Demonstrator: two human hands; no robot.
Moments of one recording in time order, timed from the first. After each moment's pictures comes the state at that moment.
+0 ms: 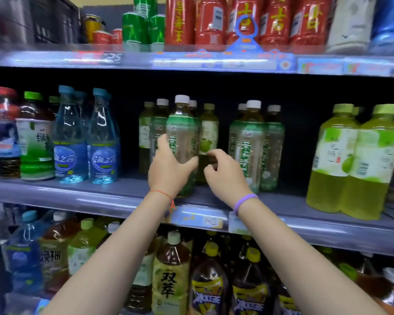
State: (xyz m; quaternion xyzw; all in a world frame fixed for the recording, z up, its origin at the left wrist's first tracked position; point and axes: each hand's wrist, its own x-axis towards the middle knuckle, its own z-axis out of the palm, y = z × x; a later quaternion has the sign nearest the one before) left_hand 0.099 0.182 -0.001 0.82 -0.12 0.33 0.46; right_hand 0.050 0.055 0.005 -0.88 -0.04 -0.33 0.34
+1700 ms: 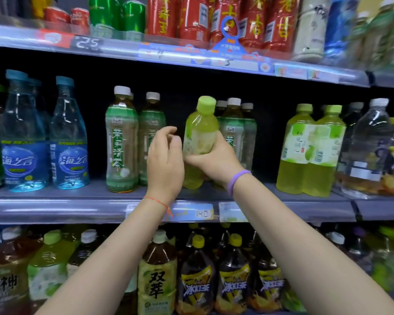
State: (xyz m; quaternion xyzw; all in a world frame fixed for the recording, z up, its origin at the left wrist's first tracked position) left_hand 0.091 0.178 -0.002 0.62 -0.30 0.31 0.66; right_hand 0.043 0.070 0.027 -0.83 0.06 -0.35 0.43
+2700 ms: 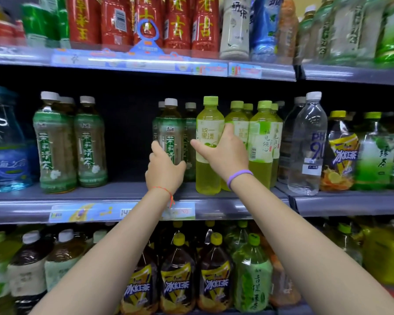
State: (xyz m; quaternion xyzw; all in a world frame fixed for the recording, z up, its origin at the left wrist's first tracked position) left_hand 0.040 0.033 -0.006 0.83 -0.15 0.23 0.48; right_hand -0.035 -0.082 0.035 -0.84 0.13 -0.49 0.21
